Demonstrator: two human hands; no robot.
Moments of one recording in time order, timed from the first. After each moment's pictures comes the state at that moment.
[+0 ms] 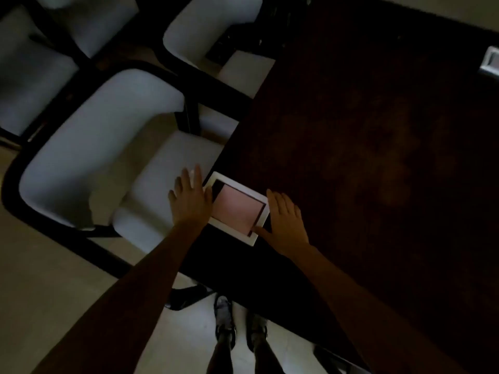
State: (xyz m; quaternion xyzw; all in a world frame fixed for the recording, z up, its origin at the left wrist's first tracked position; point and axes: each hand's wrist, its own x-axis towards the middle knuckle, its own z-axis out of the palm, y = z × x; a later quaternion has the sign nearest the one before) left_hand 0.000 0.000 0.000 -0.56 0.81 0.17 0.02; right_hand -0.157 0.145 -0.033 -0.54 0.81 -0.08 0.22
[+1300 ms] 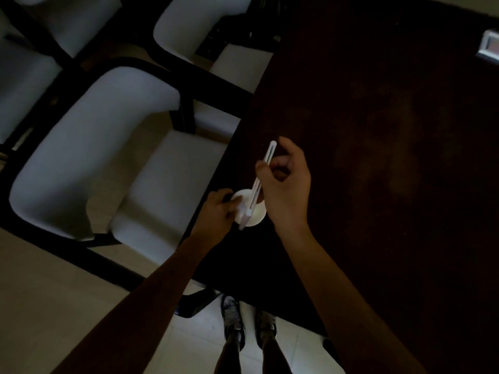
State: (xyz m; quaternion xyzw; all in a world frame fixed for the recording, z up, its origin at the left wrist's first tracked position) left_hand 0.011 0.004 -0.038 -0.35 0.88 0.31 -0.05; right_hand -0.110 0.080 0.091 -0.20 0.70 -0.64 0.25
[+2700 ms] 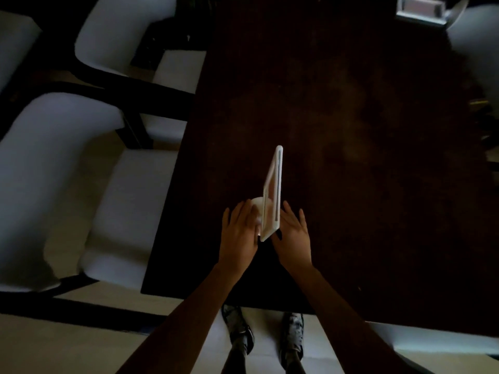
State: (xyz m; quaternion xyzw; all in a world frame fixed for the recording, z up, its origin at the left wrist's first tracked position) left_hand -0.049 0.106 -0.049 -0.24 0.96 0.15 -0.04; right_hand -0.131 0.214 -0.061 -0.35 0.88 -0.27 0.14
